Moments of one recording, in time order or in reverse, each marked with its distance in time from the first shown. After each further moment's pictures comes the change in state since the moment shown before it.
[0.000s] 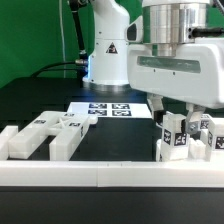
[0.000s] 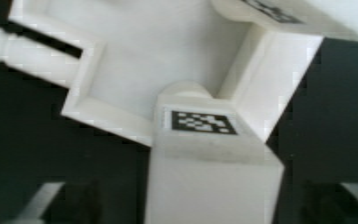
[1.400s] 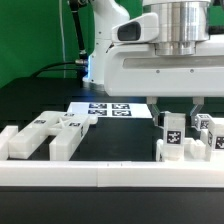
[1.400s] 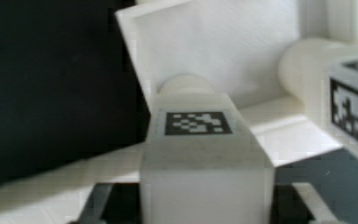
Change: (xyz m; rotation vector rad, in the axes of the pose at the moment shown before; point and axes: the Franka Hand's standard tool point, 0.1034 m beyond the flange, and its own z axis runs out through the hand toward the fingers) arm -0.001 -0.002 -0.002 0.005 -0.008 -0.624
